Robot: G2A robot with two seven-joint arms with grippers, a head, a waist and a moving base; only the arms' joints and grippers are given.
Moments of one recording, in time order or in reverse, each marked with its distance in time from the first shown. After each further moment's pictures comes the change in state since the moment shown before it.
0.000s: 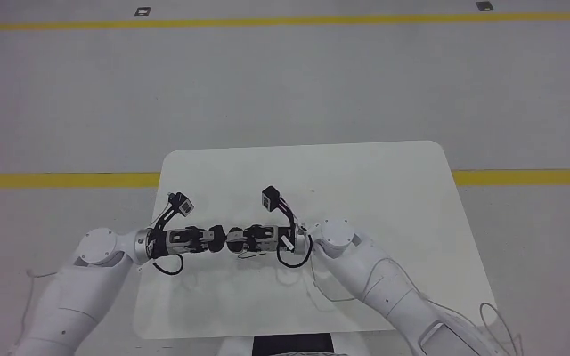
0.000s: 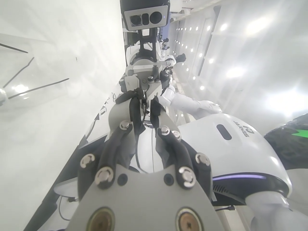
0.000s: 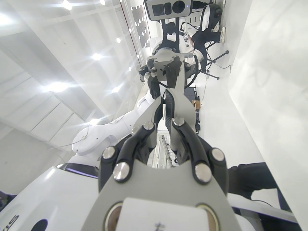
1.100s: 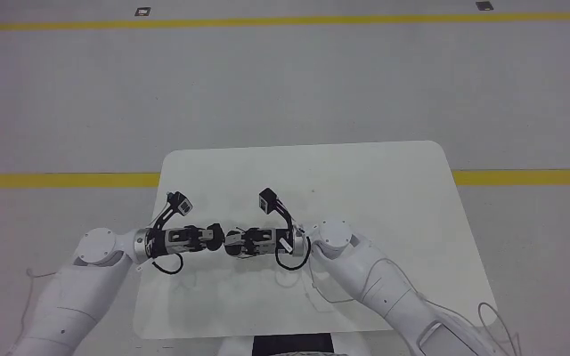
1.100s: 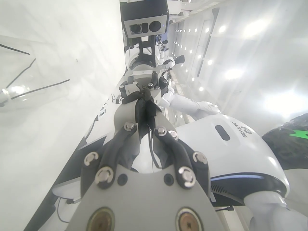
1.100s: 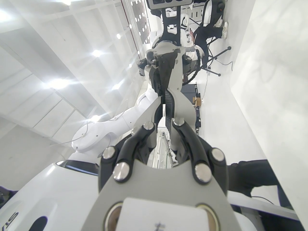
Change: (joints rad) left arm -0.003 0.004 0.002 0.008 -0.009 -0.002 0.005; right arm -0.001 -0.007 -0.007 0.006 0.002 -0.002 0.010
